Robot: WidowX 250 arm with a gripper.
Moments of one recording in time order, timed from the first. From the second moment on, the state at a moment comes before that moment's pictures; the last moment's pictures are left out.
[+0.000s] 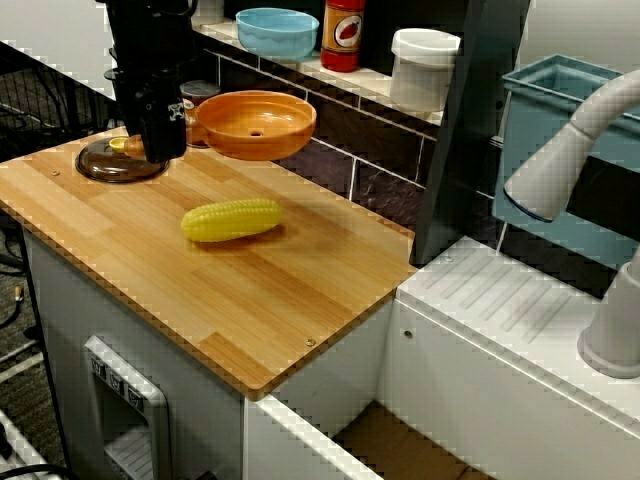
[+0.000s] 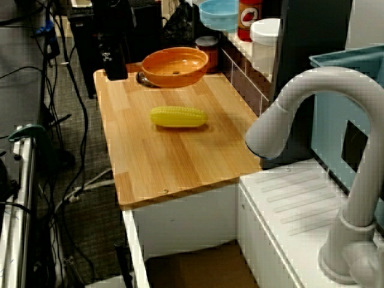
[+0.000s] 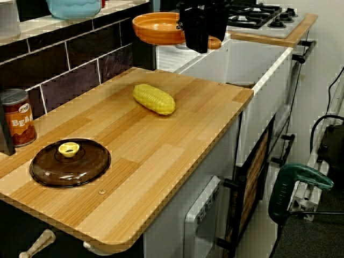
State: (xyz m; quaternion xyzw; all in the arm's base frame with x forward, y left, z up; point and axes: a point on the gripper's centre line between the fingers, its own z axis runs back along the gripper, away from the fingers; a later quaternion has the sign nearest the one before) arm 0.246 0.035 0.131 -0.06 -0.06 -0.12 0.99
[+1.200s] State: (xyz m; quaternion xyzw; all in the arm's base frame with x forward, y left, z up) arm 0.238 0.029 0.147 -0.06 -0.07 -0.13 0.99
